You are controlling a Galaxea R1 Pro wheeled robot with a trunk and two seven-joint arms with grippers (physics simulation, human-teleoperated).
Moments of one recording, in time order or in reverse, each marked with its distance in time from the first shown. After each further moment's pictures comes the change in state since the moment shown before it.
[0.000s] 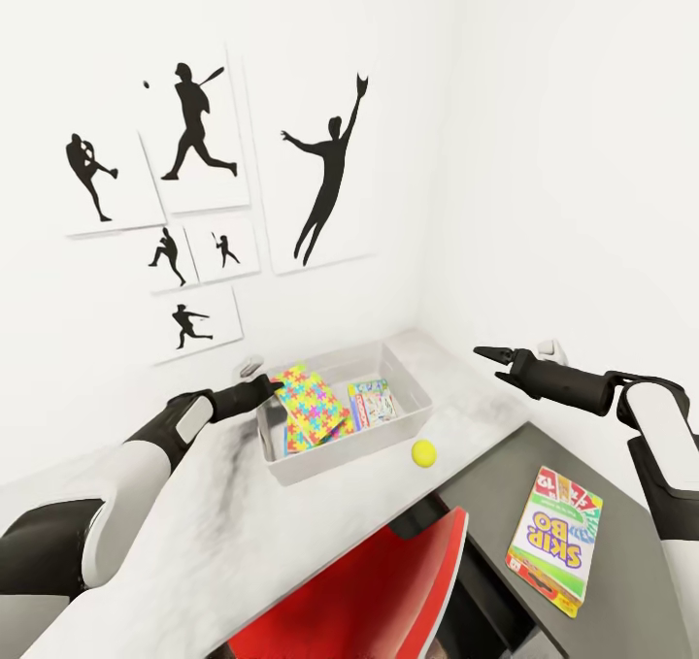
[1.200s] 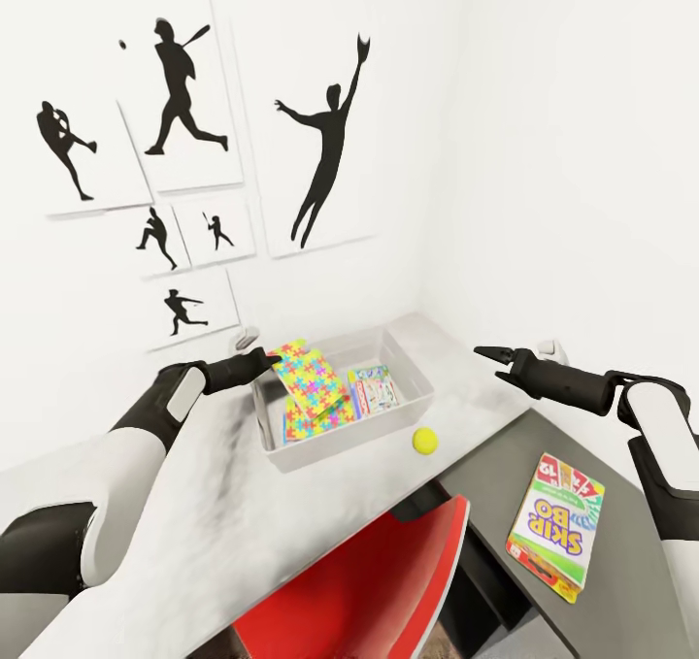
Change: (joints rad) left arm -0.002 0.004 0.012 -0.229 -0.005 0.162 0.033; right arm 0.000 0.000 -0.002 -0.002 0.000 0.000 0.000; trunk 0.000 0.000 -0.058
